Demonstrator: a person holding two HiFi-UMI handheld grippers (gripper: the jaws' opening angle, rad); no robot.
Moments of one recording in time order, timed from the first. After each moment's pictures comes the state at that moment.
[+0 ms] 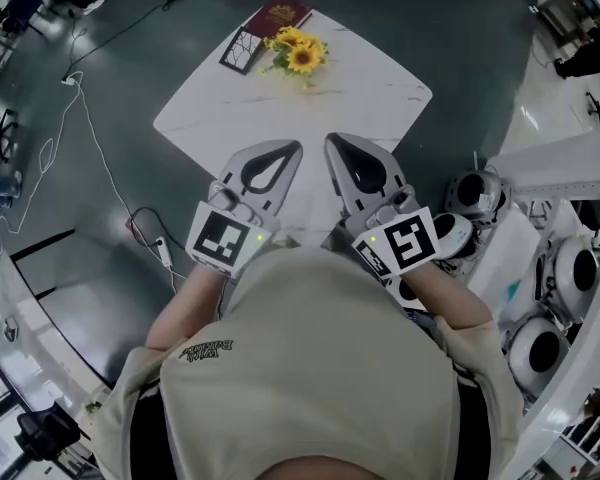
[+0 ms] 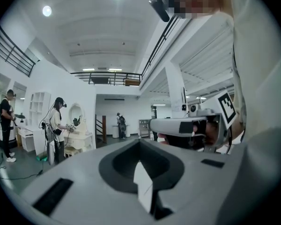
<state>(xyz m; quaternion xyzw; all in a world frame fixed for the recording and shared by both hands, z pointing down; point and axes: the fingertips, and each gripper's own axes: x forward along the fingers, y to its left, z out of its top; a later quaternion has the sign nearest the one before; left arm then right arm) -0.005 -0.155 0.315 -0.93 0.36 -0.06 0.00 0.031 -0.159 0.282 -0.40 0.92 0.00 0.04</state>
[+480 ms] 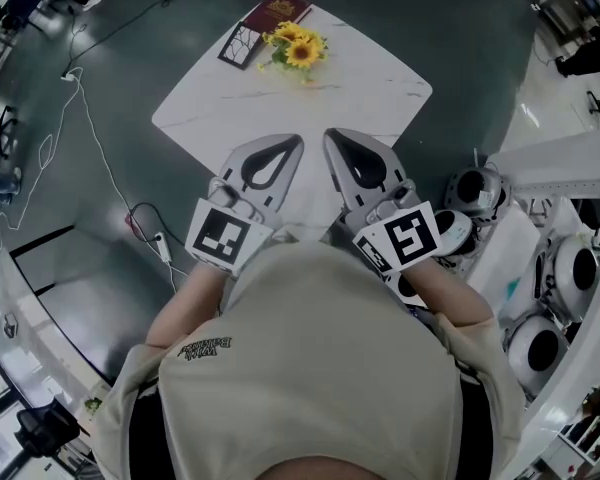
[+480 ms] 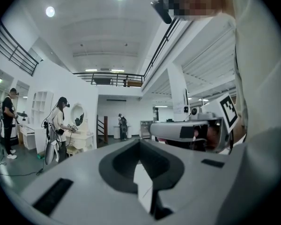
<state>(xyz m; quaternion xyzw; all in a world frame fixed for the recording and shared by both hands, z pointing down) 0.002 -0.155 0.311 -0.93 0.37 -0.05 0.00 0.035 -0.159 0.285 -0.39 0.92 0.00 0.03</state>
